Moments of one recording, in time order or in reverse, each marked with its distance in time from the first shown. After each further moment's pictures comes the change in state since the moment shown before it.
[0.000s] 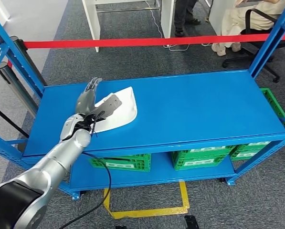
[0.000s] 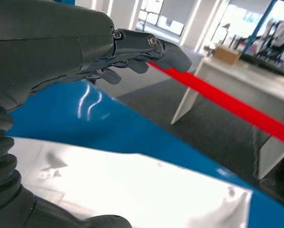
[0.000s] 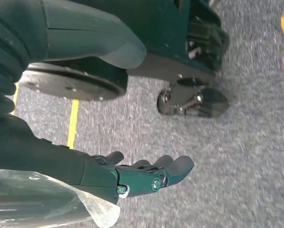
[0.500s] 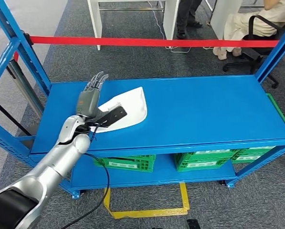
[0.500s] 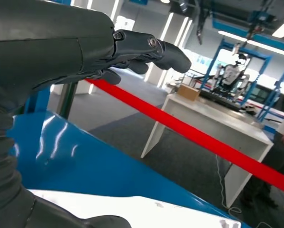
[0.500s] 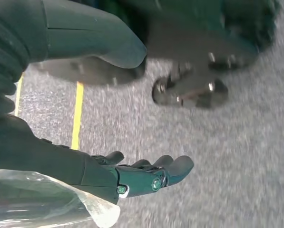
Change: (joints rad) left arm 0.068 0.052 -0.092 -0.194 -0.093 0.057 -0.045; right arm 0.017 -0.020 0.001 0.000 0.030 -0.003 -0.013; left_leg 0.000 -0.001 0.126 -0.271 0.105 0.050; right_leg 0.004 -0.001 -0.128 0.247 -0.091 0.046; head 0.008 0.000
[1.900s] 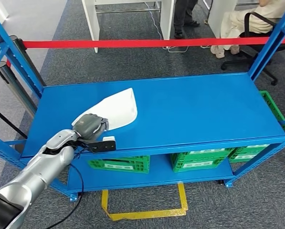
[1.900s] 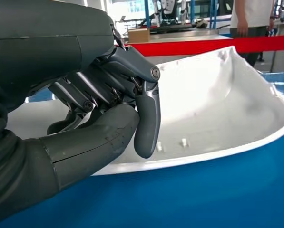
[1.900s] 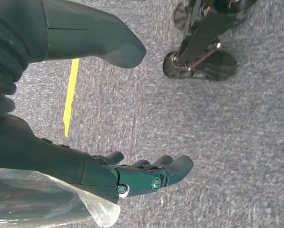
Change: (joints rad) left arm 0.054 0.167 -0.109 0.038 -0.101 -0.331 -0.202; right arm 0.082 -0.213 0.009 -0.007 -0.012 0.211 -0.165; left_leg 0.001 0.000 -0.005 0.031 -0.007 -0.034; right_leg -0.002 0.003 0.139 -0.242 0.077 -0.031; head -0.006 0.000
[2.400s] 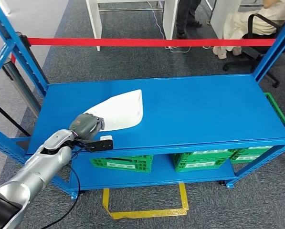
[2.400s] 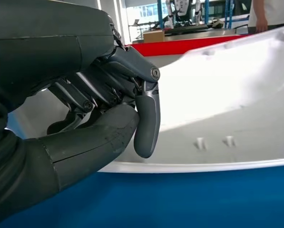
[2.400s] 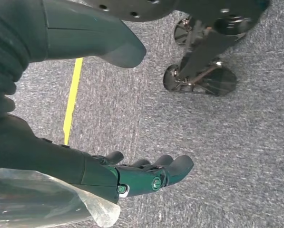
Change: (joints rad) left arm -0.002 -0.001 0.006 0.046 -0.023 0.051 0.020; right arm 0.000 0.000 0.000 0.000 -0.005 0.003 0.006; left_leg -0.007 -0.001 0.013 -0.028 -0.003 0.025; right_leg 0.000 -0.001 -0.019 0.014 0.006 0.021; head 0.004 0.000
